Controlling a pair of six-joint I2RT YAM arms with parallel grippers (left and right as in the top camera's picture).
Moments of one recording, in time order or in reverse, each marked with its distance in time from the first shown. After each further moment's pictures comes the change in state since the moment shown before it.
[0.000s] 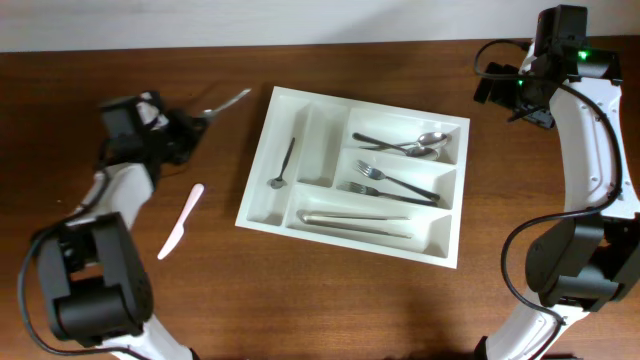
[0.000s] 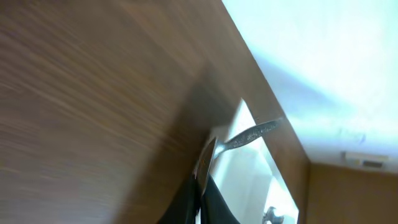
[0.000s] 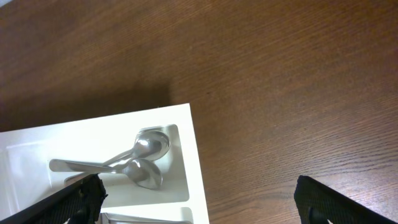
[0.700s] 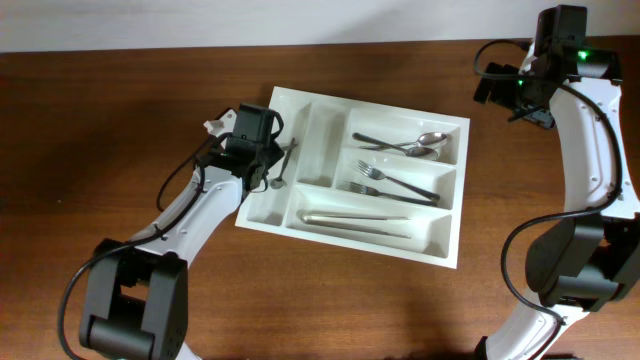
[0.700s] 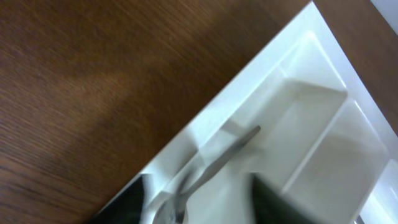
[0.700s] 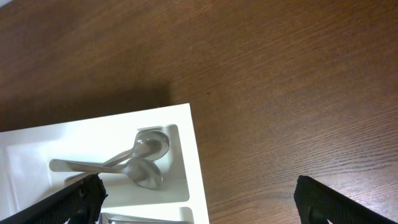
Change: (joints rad) left arm -0.502 -0.114 0.023 -0.377 -0.797 -0.185; right arm 0.000 0.000 0.000 0.000 0.000 0.001
